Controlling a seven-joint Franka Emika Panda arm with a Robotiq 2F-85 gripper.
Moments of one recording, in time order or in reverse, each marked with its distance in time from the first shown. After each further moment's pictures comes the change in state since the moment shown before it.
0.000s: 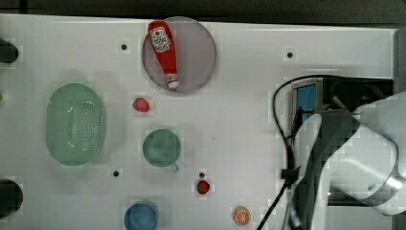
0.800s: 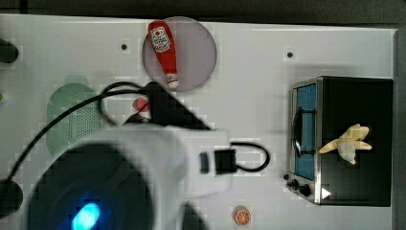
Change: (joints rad) arm 0.184 -0.414 0.500 0.019 0.024 -0.329 0.567
